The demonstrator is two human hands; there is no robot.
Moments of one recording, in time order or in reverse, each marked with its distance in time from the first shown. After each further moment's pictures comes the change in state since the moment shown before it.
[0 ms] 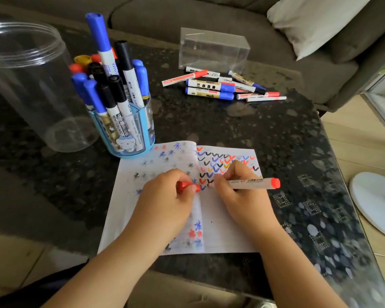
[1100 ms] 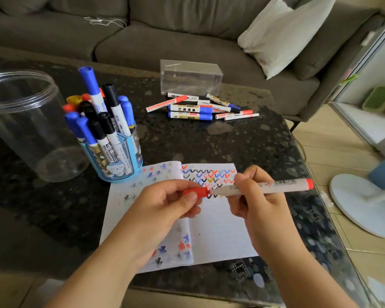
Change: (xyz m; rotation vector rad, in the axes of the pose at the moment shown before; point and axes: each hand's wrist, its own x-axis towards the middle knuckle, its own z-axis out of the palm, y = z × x) left_hand -0.008 0.022 -0.024 -0.795 -0.327 -0.081; right_hand -0.023 -0.064 -0.039 0.594 0.062 0.131
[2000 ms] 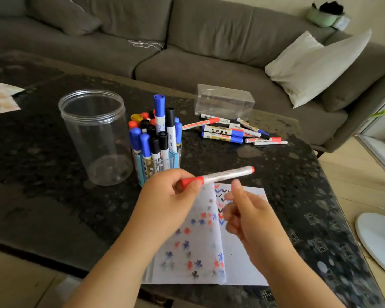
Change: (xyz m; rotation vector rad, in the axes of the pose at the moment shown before) left_hand -0.002 0.026 -0.049 0.427 0.363 0.368; right_hand 0.011 0.003 0.058 -0.183 -0.003 0.308
